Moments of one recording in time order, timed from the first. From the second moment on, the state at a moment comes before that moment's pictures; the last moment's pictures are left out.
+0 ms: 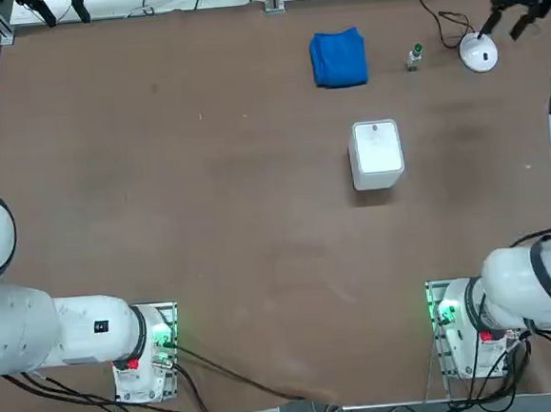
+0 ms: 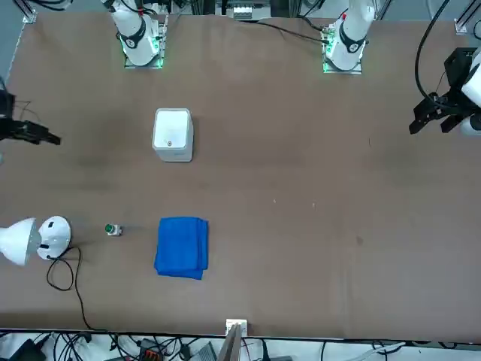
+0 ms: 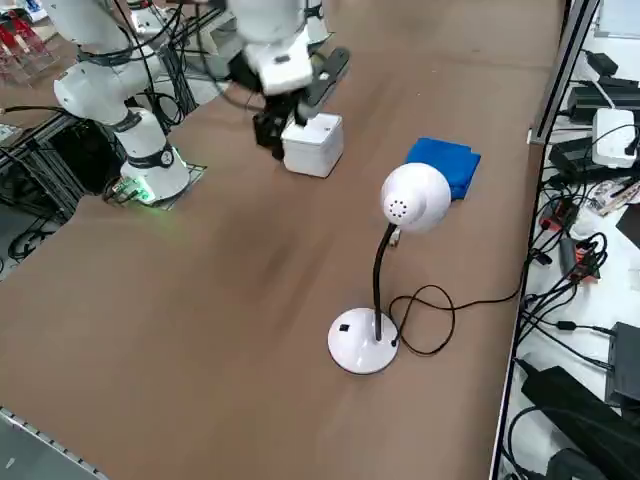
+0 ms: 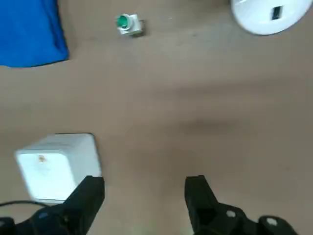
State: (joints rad) arm -0.21 0.11 0.02 -1.73 0.15 1.64 -0.09
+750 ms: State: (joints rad) arm 0.10 0.10 0.01 -1.47 0.04 1.56 0.18
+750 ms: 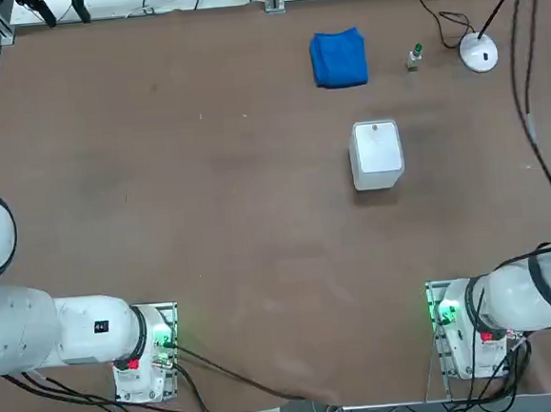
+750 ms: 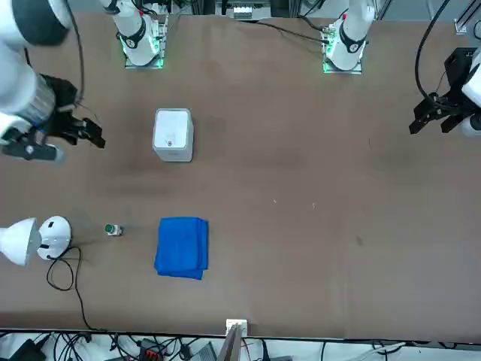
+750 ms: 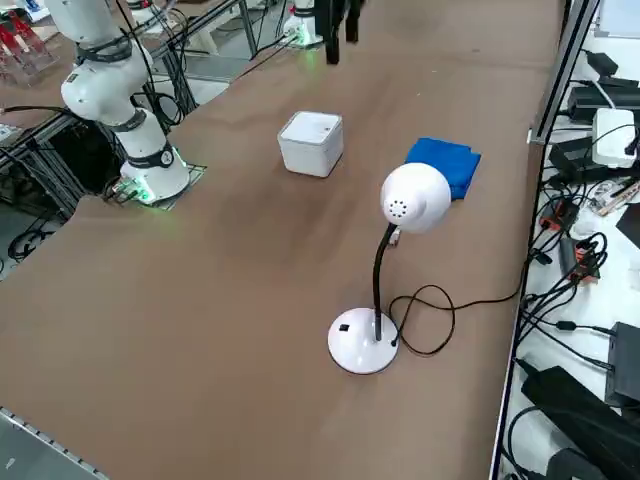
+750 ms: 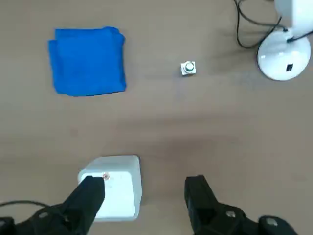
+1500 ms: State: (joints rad) arm 0.05 -0.04 -0.02 -1.63 0.02 1.61 0.09
